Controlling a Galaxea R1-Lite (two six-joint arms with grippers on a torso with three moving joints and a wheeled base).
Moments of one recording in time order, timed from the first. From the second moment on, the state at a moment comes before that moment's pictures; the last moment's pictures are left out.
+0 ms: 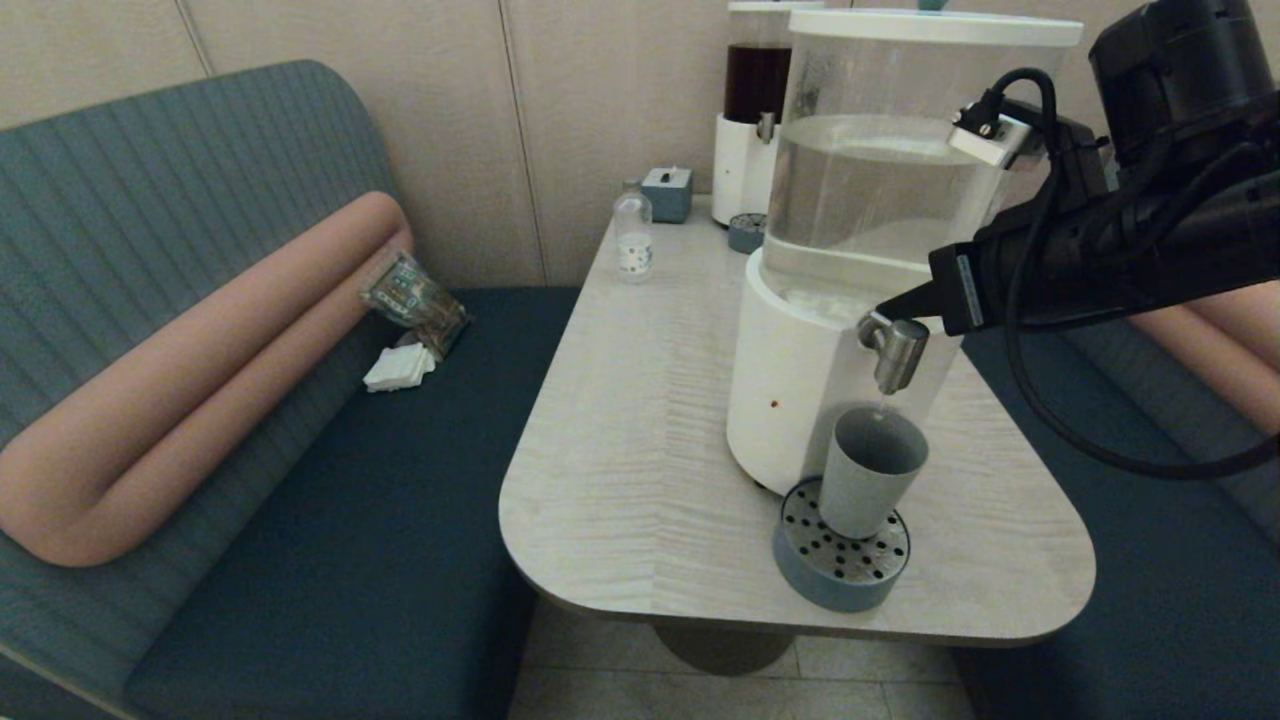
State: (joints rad) left arm 0.00 0.00 0.00 0.04 -0.04 0.10; right arm 0.39 1.72 -1.70 0.53 0.17 0.03
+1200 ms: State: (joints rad) left arm 0.00 0.00 0.00 0.04 -0.04 0.10; right arm 0.34 1.66 -1.67 0.45 0.17 0.02
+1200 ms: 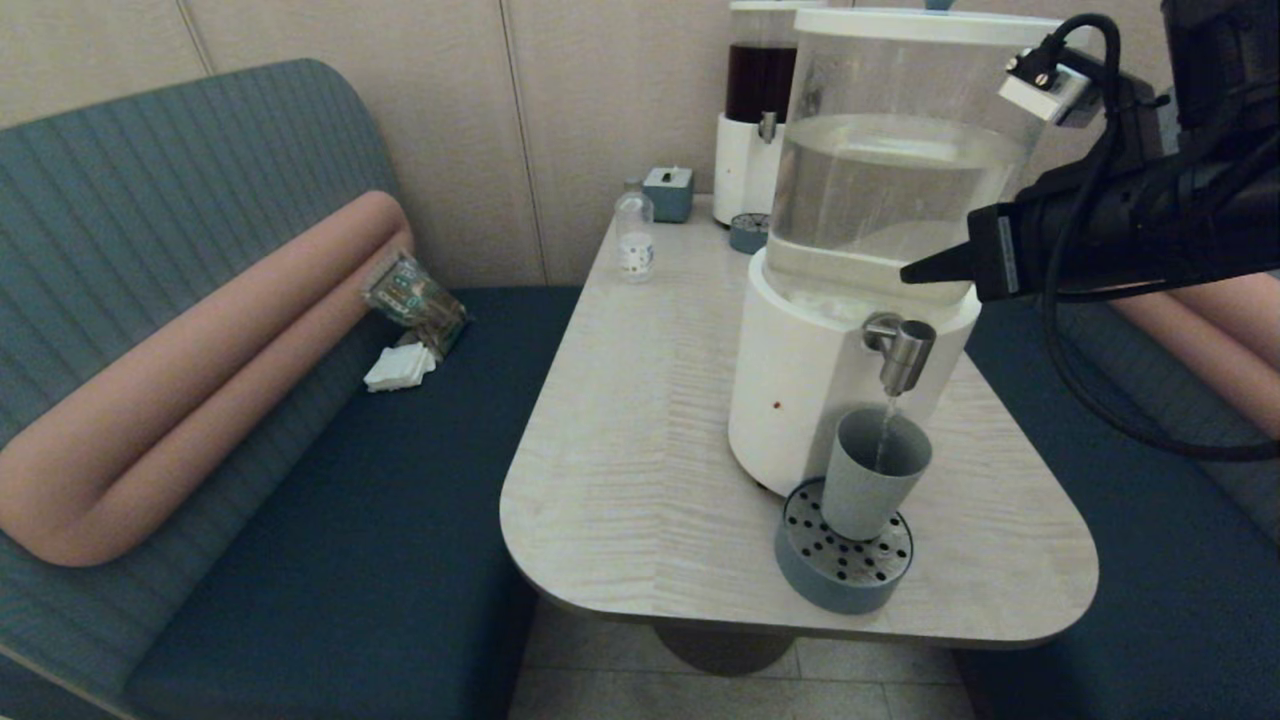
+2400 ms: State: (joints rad) left arm 0.00 0.00 0.00 0.04 -0.04 0.10; right arm -0.06 0.81 -1.04 0.50 0.17 -0.04
